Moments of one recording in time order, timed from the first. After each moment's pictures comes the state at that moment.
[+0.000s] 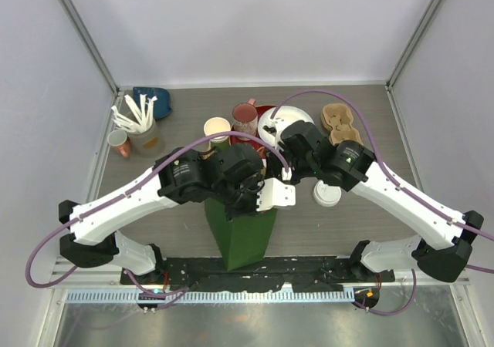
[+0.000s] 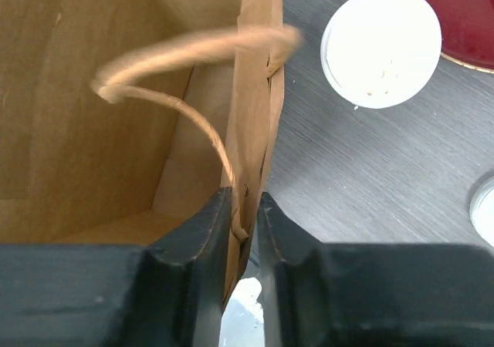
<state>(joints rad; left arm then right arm) -1.24 1.42 1.76 -1.27 0.20 0.35 0.91 1.27 1.43 -0.94 -0.05 0.44</state>
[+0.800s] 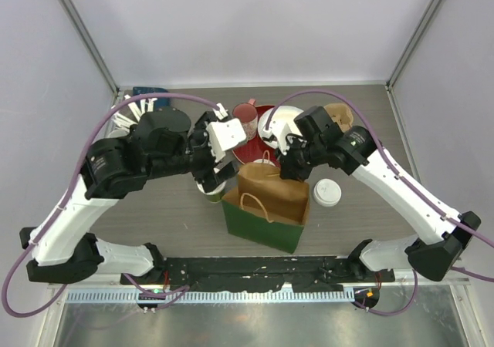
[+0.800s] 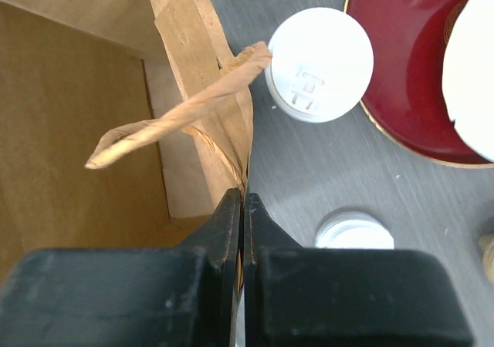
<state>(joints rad) -1.07 1.27 1.96 -1.21 0.02 0.28 0.74 1.30 1.45 -1.04 -0.26 -0.23</state>
